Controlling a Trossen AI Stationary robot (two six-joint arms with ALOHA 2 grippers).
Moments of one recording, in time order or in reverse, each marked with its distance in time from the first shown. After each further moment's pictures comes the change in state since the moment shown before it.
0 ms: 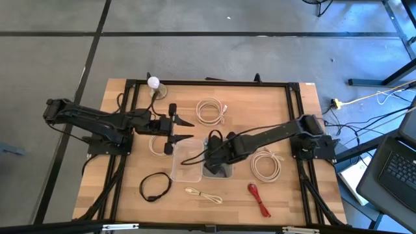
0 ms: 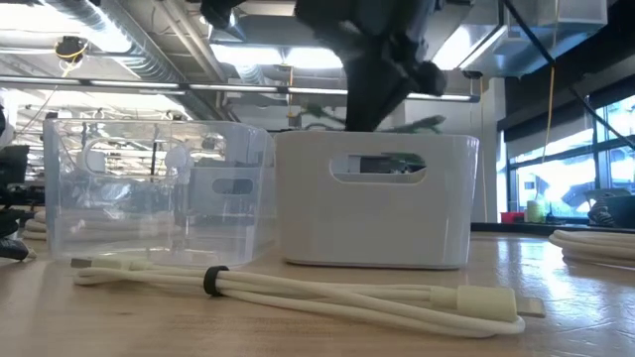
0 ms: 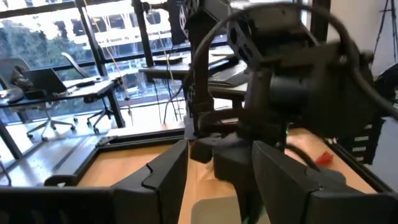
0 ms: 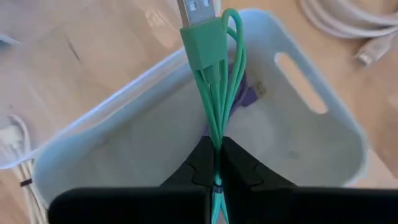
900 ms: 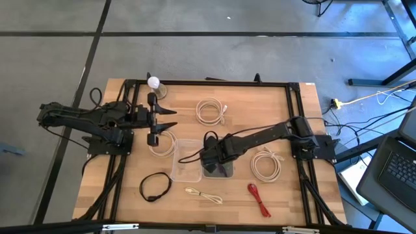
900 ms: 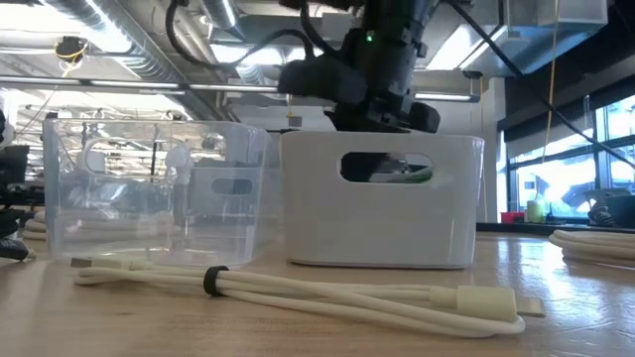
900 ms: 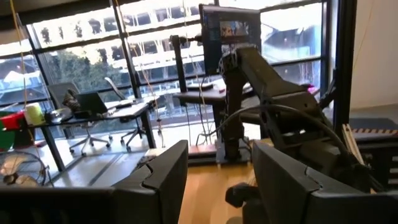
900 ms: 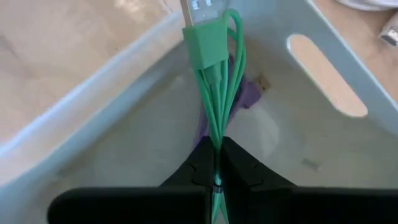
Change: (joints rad) left arm 0.000 -0.279 0.000 -0.162 -0.111 0.035; right arm -0.040 0.105 0.000 0.016 -0.018 0.032
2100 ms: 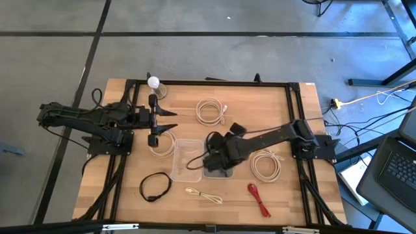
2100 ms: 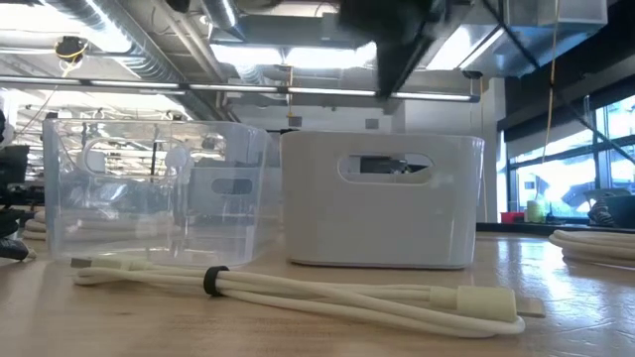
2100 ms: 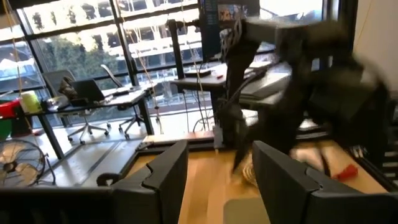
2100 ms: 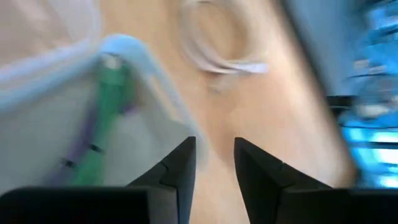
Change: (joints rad) left arm 0.000 -0.002 0.000 -0.069 0.000 -0.012; right arm 0.088 0.006 0.315 -0.606 0.386 -0.050
